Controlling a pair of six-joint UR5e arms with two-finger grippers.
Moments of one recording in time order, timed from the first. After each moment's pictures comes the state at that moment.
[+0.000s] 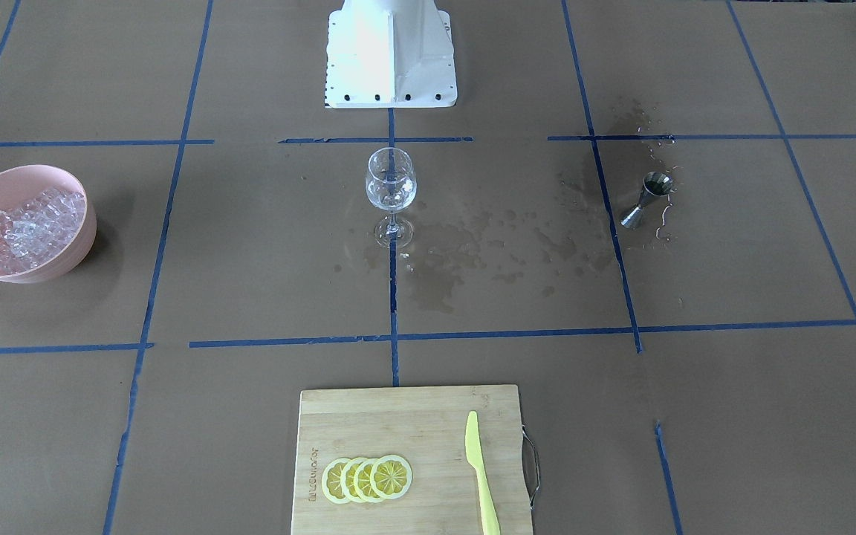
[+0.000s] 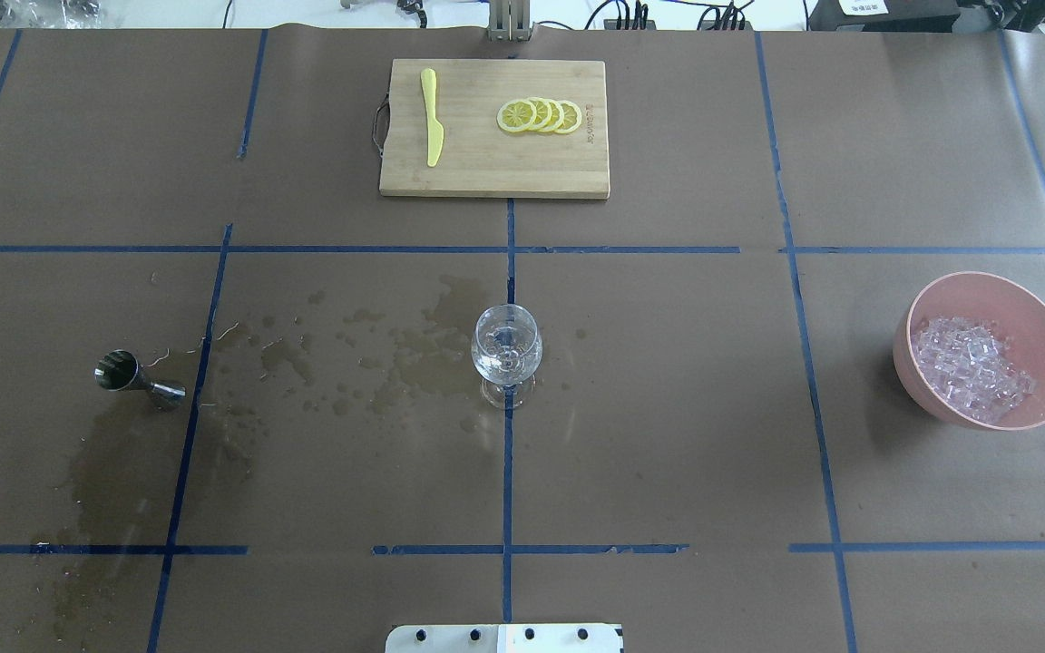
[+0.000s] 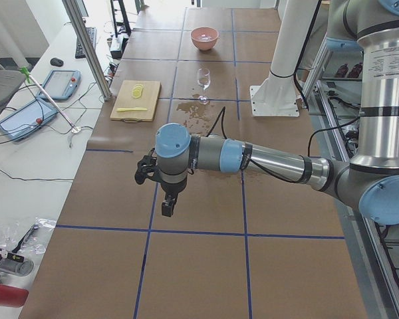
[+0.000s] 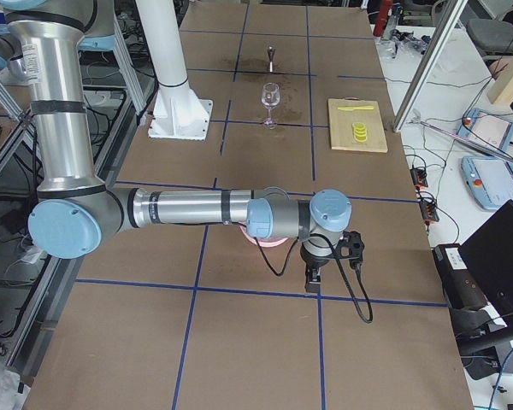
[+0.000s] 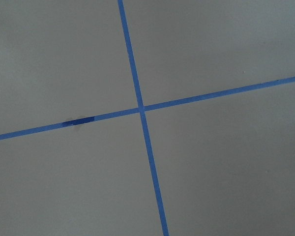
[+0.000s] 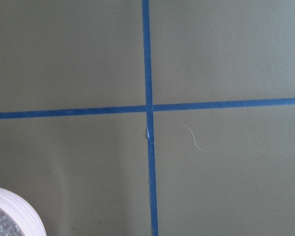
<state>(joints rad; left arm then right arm) -1.62 -1.52 -1.84 -1.44 -2.36 0.17 1.57 -1.57 1.62 -1.63 2.35 0.06</state>
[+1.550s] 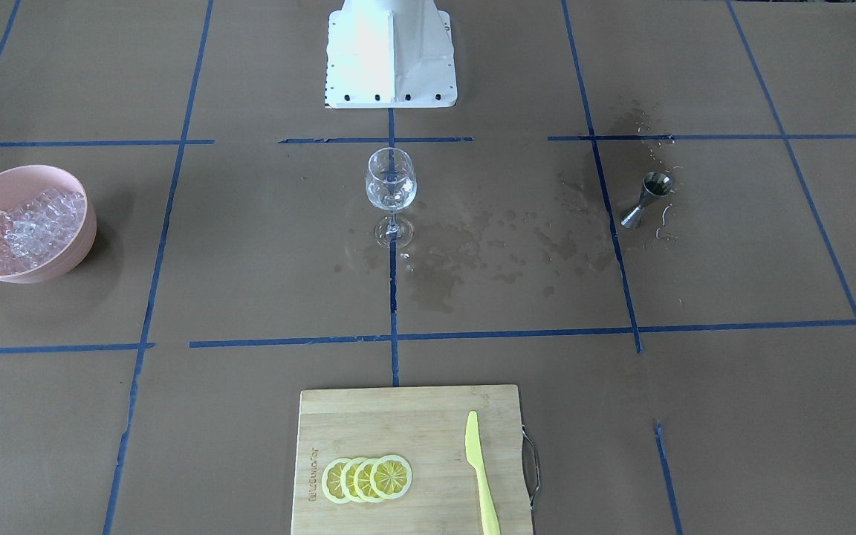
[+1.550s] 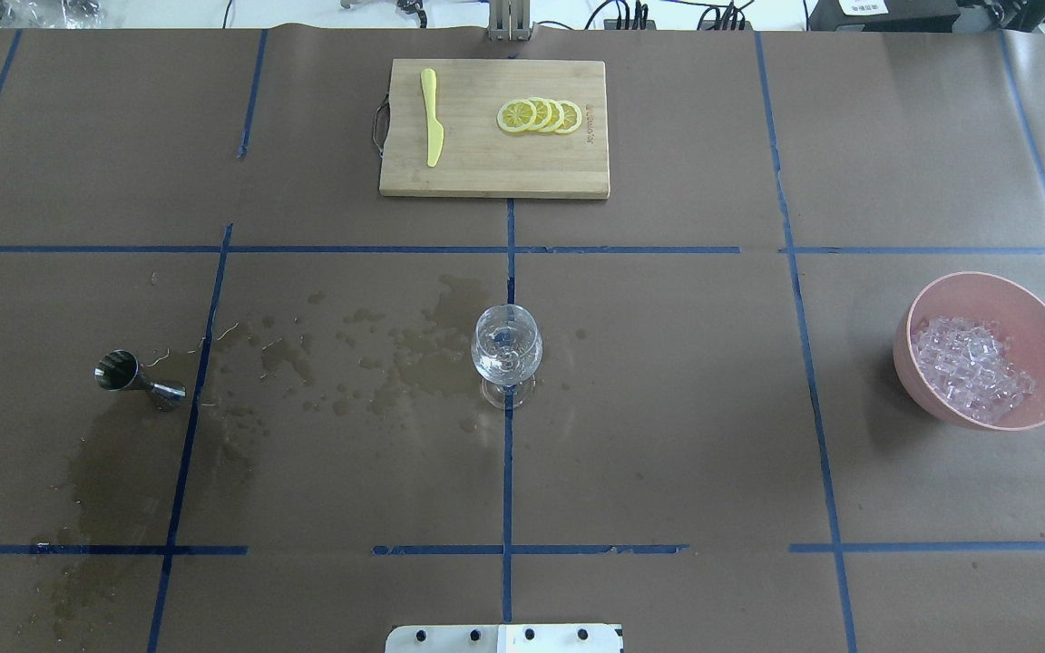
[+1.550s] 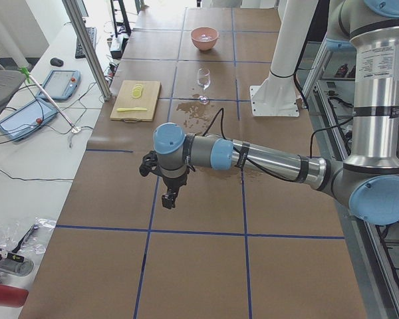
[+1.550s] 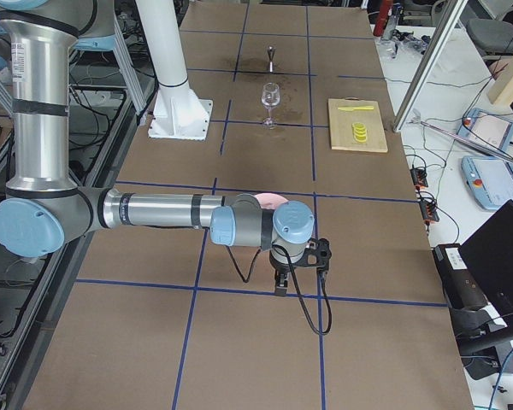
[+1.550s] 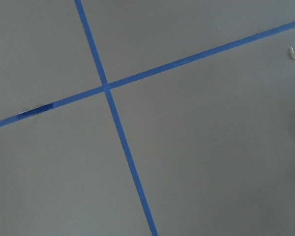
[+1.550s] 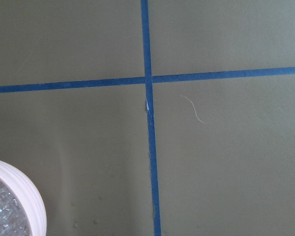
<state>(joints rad) -1.50 -1.54 -1.83 -1.47 -2.36 0.22 1.57 -1.65 1.66 -1.60 2.43 0.06</state>
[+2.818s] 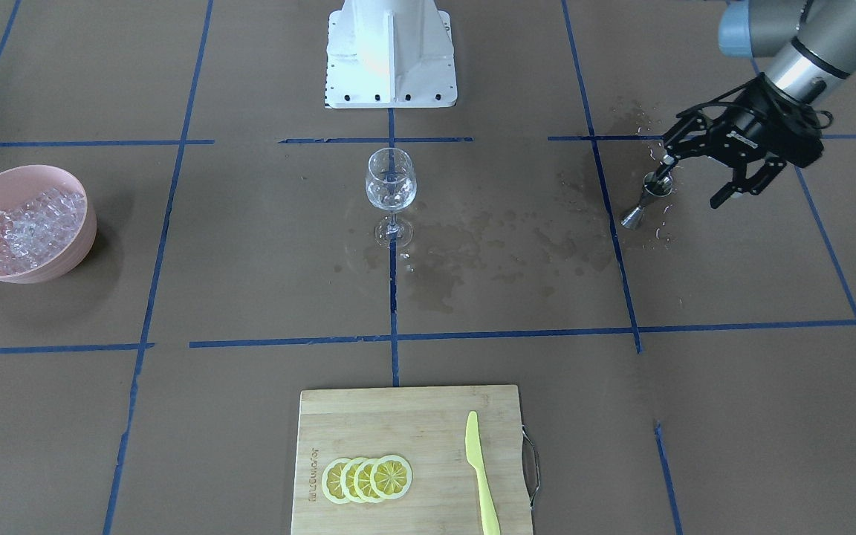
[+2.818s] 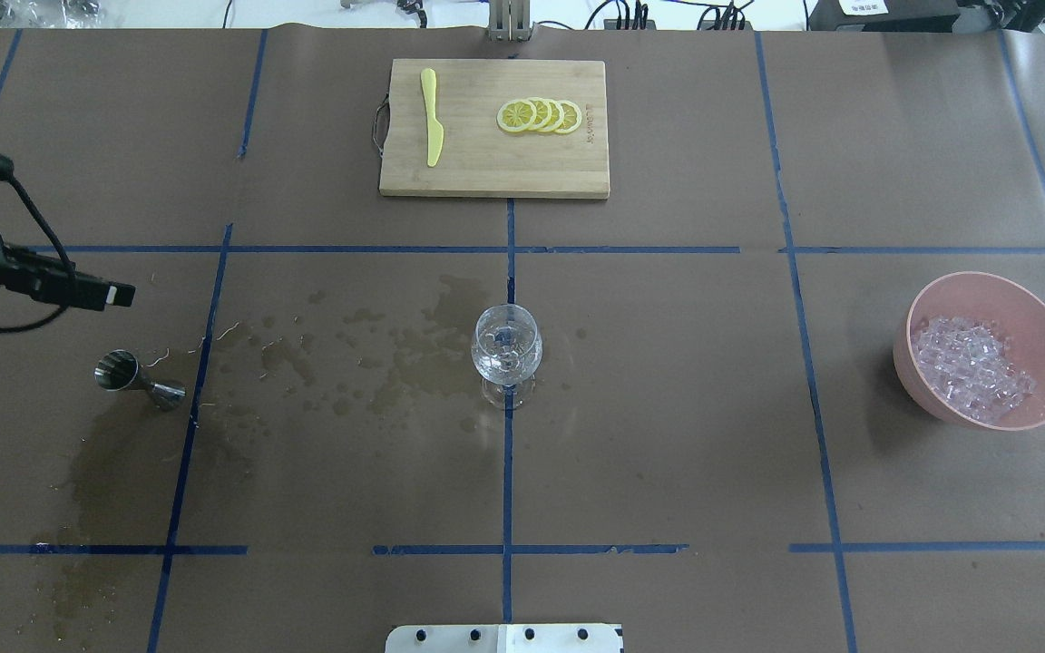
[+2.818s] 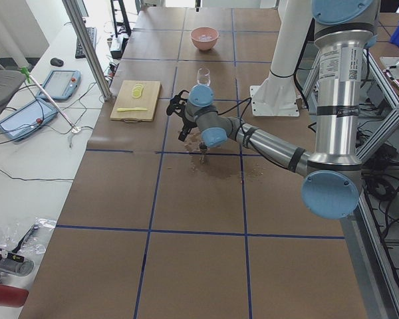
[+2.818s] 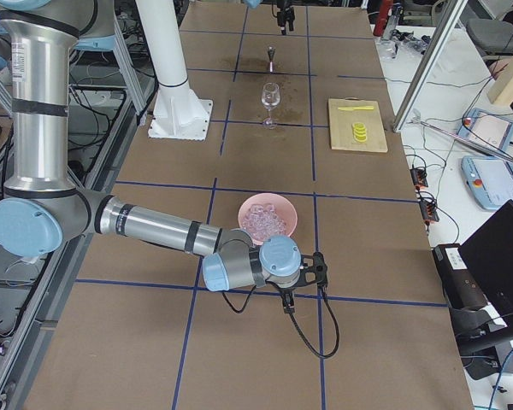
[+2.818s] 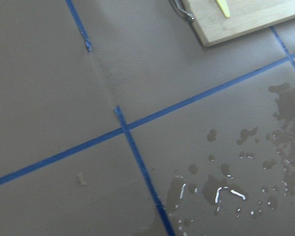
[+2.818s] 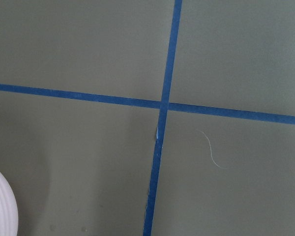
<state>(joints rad) -0.87 -1.48 -2.03 -2.29 -2.04 -0.76 1.55 -1.65 1.44 -1.11 2.47 0.07</state>
